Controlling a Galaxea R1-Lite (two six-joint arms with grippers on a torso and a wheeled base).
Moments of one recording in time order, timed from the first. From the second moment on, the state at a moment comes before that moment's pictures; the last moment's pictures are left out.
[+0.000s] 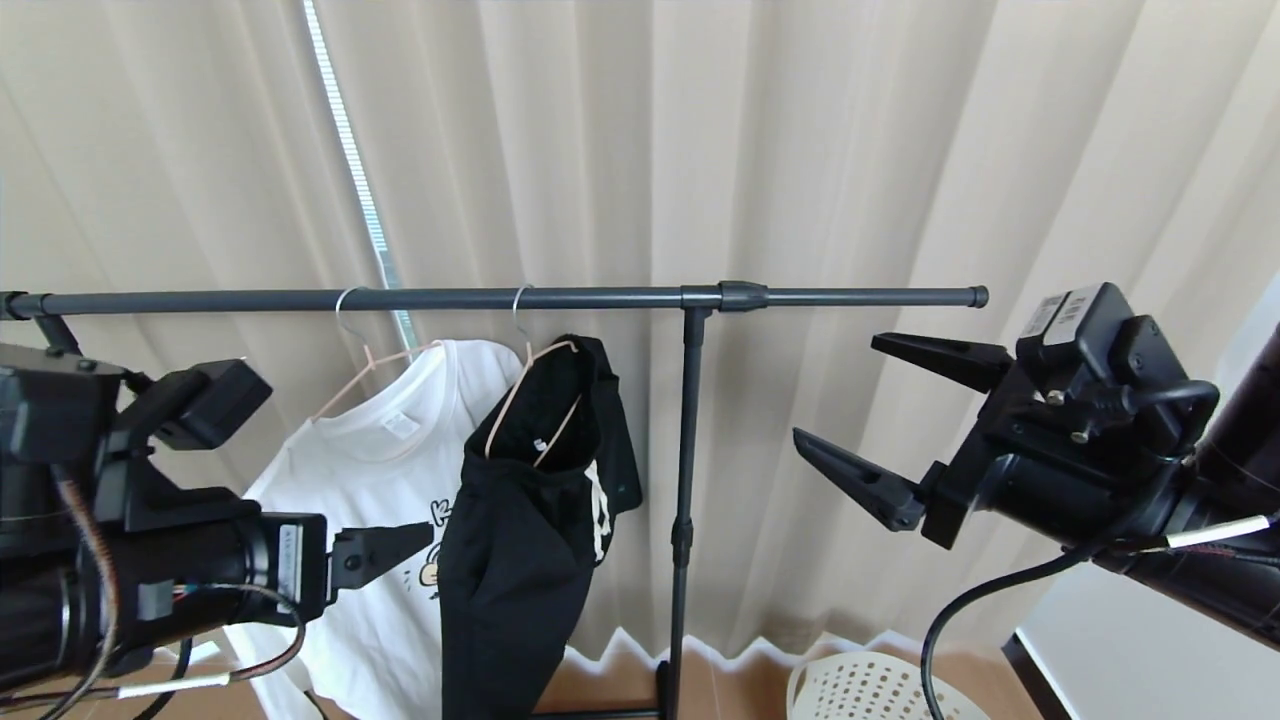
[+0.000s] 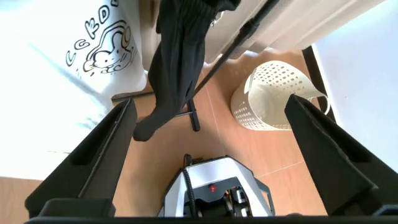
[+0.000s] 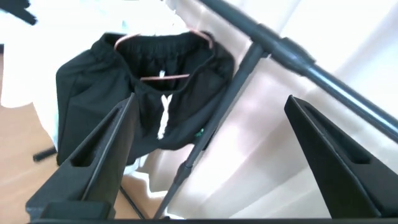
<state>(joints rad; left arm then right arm) -0.40 1.25 -0.69 0.07 0.00 -0.25 0.57 1.48 -0.53 -0.91 0.15 -0.30</state>
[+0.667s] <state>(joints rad) -0.54 0.74 -0.21 0.09 0.16 -0.23 0.61 1.09 -0.06 -0.81 -0.04 -0.18</state>
